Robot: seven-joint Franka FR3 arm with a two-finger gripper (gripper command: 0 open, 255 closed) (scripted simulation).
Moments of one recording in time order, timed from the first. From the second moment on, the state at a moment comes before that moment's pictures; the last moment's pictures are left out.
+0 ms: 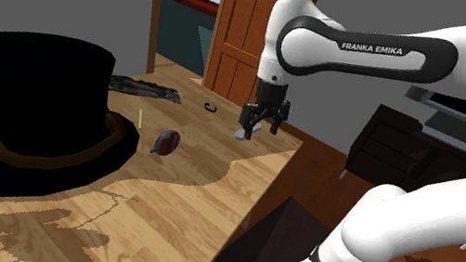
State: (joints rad) arm -0.05 -0.57 0.20 -2.38 0.07 1.68 0.34
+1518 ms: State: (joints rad) arm -0.09 0.29 0.36 -1.82 -0.02 2.02 1.34
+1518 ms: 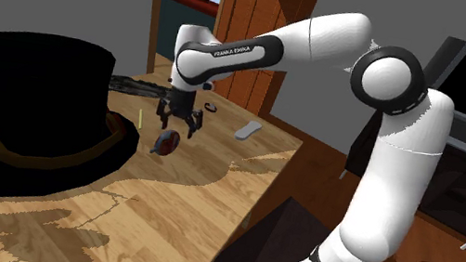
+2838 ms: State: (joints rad) arm -0.06 0.47 0.32 -1.71 -0.07 2.09 1.46
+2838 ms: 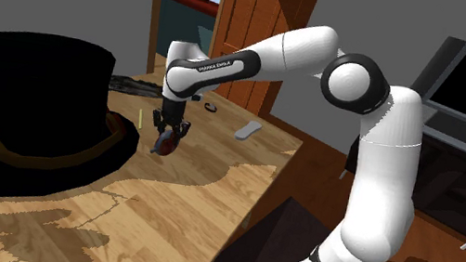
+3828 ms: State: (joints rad) arm -0.06 0.40 0.33 -1.64 -0.05 1.96 1.45
